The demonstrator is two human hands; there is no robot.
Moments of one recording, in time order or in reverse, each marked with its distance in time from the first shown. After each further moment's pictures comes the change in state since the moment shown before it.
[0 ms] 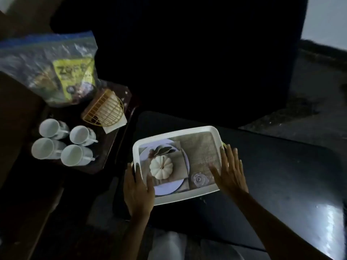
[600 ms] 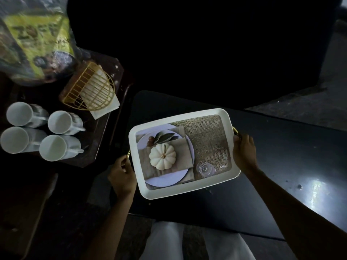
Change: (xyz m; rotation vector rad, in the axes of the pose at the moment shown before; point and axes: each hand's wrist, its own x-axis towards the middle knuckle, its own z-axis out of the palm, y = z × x) left_hand 0.061 -0.049 0.020 -0.255 -0.018 -0.410; right_hand 0.067 0.032 0.024 0.304 0.103 0.324
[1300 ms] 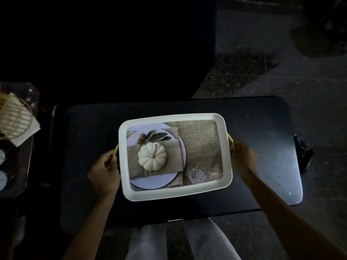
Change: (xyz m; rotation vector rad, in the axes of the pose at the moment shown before) left_hand -0.088 0.077 0.081 0.046 -0.091 0.357; right_hand -0.053 0.162 -0.115 0.185 0.210 0.292
